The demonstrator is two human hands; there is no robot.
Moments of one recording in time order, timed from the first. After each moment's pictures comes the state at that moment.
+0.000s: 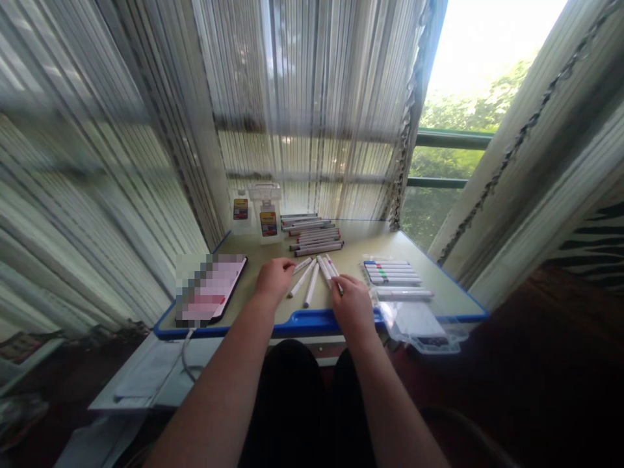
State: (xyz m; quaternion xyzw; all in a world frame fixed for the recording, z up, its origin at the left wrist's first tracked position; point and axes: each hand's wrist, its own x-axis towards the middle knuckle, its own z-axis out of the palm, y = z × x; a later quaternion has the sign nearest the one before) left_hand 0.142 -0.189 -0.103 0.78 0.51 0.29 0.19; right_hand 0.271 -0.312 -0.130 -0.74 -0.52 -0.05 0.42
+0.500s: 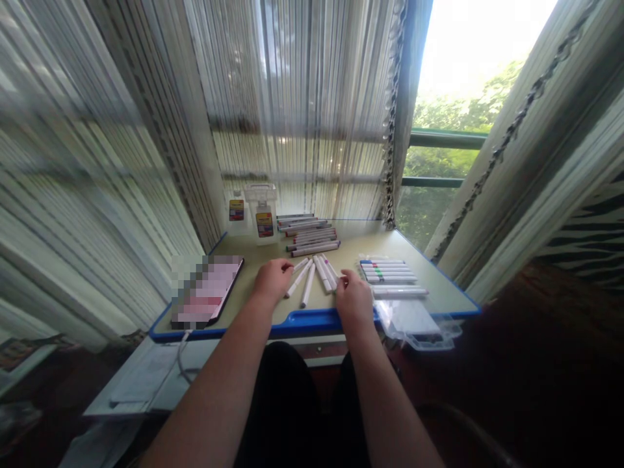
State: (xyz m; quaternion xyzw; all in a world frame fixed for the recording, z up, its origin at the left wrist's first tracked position) left_hand 0.143 -0.192 -0.105 0.79 0.51 0.29 0.19; right_hand 0.277 -0.307 -0.126 -0.80 -0.42 -0.04 0.42
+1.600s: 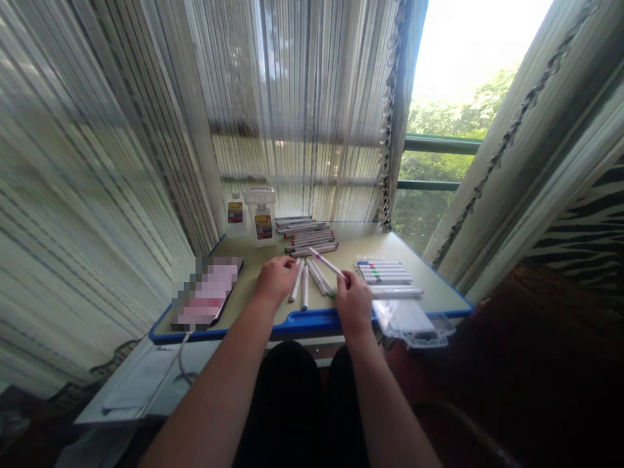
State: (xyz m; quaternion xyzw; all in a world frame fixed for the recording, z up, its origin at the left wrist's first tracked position) left_hand 0.146 -0.192 -0.106 0.81 0.44 0.37 0.15; right_hand 0.275 -0.313 -0.124 -0.76 -0.40 -0.04 0.51
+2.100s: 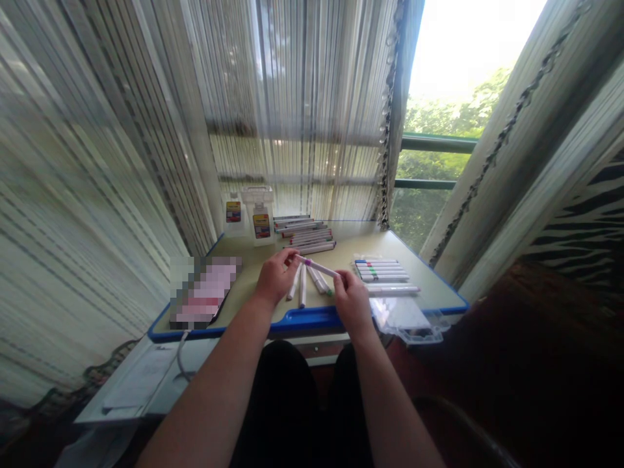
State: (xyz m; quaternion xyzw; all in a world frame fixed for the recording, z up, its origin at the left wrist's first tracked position) left_hand 0.149 -0.197 -0.104 0.81 0.31 0.46 0.19; right_hand 0.279 -0.319 -0.125 -0.71 -0.45 0.01 0.55
